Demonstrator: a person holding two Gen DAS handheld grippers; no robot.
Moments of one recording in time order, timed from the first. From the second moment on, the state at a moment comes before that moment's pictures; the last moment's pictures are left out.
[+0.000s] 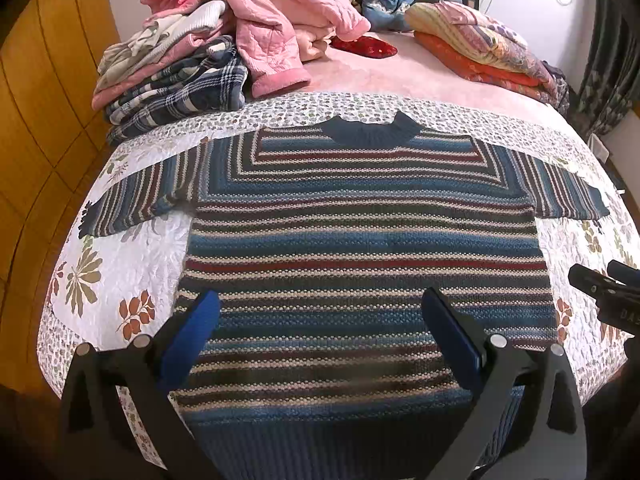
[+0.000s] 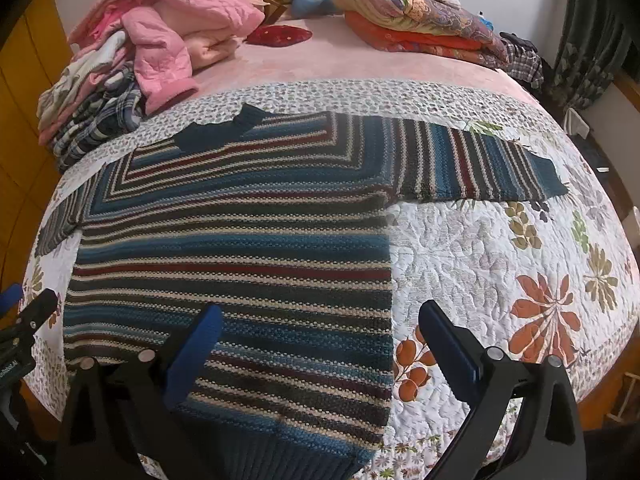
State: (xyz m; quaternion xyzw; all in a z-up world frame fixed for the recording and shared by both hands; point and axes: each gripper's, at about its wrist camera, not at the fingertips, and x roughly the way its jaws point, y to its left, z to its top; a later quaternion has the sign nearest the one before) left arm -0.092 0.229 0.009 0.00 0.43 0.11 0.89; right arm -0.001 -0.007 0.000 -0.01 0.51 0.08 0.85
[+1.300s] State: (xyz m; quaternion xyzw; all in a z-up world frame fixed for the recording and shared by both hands) left arm -0.093 0.231 0.013 0.00 0.42 0.11 0.90; right arm 0.000 -0.005 0.006 -0.01 0.51 0.08 0.86
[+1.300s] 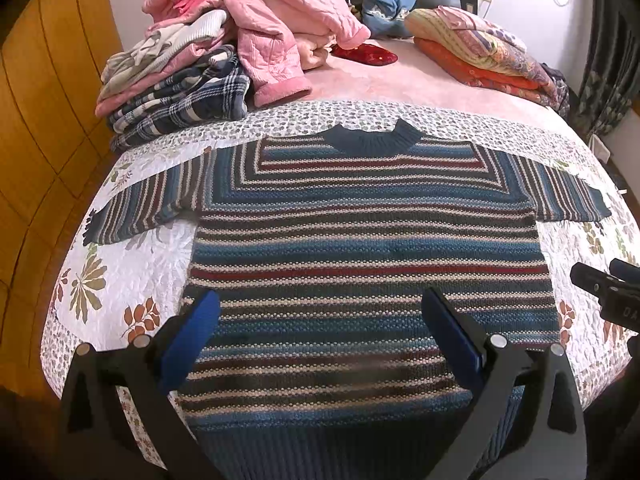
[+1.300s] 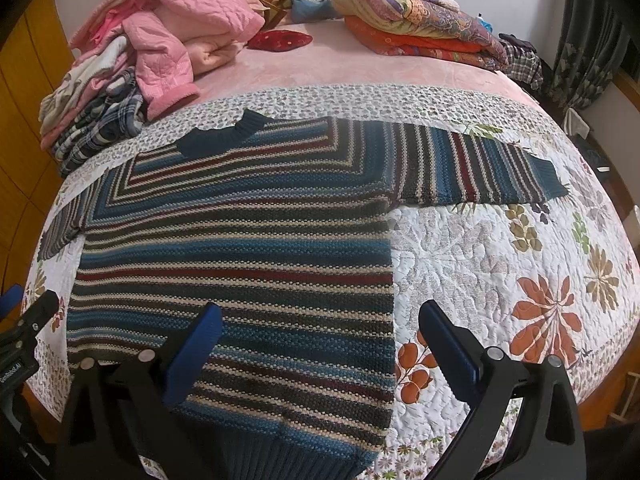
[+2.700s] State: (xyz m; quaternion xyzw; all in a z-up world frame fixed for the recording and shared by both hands) left arm -0.064 0.232 0.013 0.01 0.42 0.12 0.90; right arm 0.041 -0.036 0.018 0.02 0.52 0.08 0.85
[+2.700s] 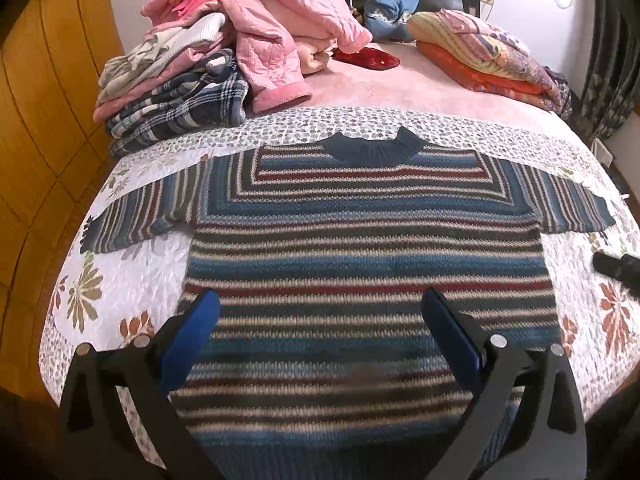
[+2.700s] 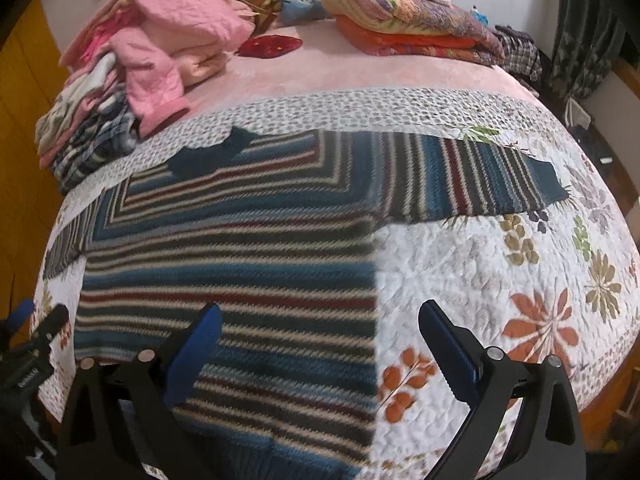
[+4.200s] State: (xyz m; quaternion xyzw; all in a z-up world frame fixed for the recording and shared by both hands) left arm 0.106 0.192 -0.030 0.00 0.46 0.11 0.88; right arm 0.283 -0.361 -0.096 0.26 0.59 -0.06 0.76
